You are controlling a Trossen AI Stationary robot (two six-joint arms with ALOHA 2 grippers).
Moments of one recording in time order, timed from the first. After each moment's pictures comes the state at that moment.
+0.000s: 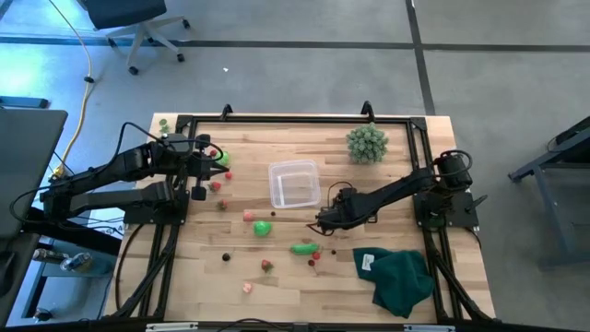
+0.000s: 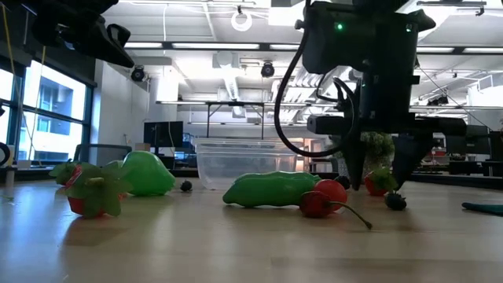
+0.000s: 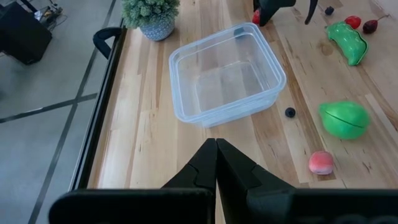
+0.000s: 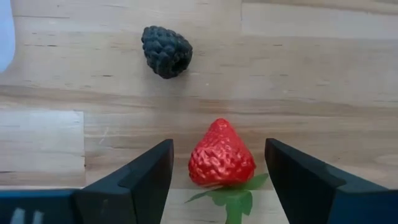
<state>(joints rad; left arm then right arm) 0.48 0.57 0.65 -0.68 0.13 0.50 0.22 1.85 1.10 -0.84 0.25 1.77</state>
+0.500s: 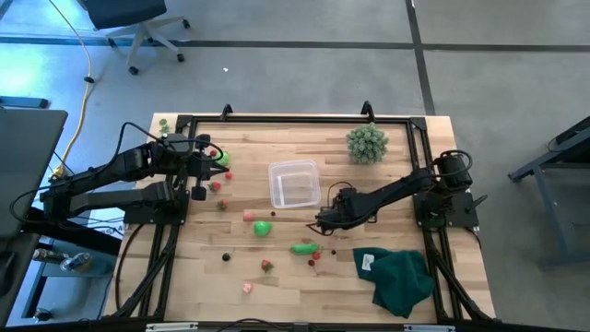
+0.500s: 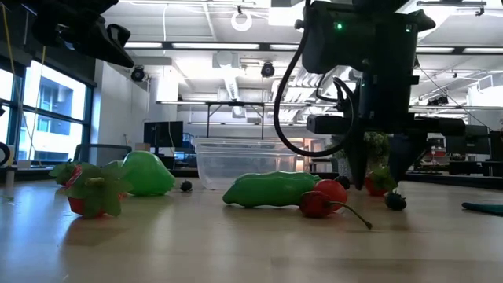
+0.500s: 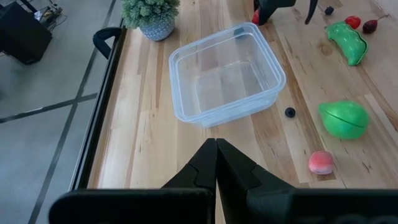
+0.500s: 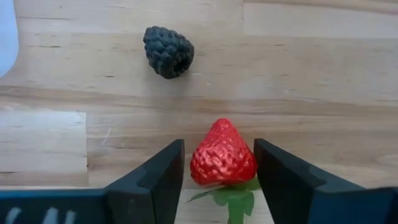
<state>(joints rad) 0.48 0.57 0.65 -0.68 0.13 0.50 0.22 1.85 1.10 -0.84 0.25 1.77</state>
